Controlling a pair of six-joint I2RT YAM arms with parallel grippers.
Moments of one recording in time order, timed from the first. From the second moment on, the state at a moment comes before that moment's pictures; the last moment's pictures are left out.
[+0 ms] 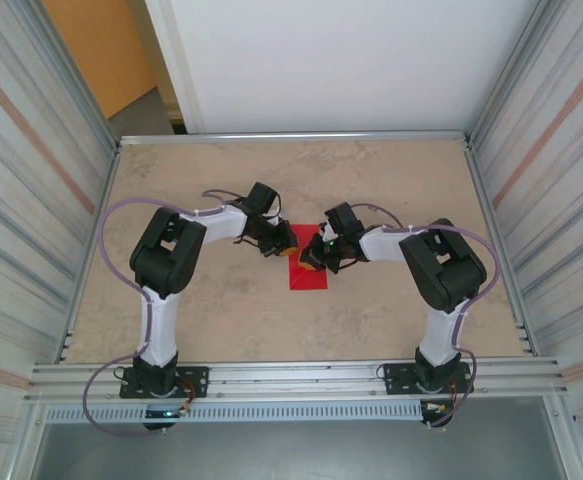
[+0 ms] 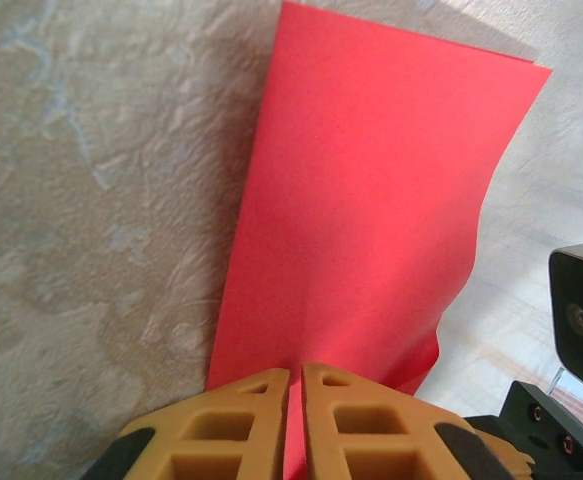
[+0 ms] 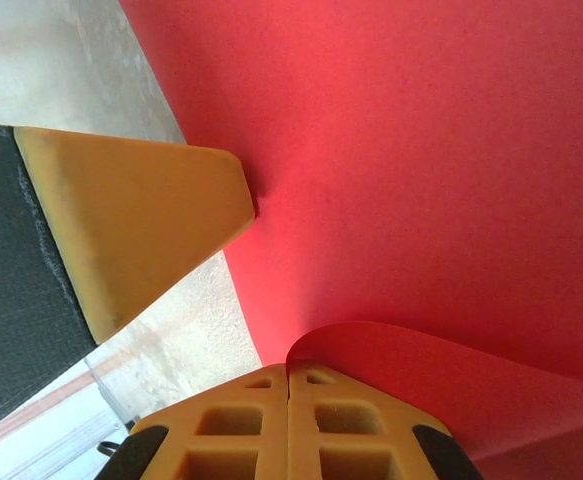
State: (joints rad) left arm -0.52 2.08 1.31 -0.36 0.56 -0.79; right arm 0.55 1.87 0.94 -0.05 -0.58 0.99
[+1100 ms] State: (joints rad) left arm -0.52 2.07 1.29 -0.34 0.57 -0.79; right arm 0.55 1.88 0.94 -0.06 -0.55 1.00
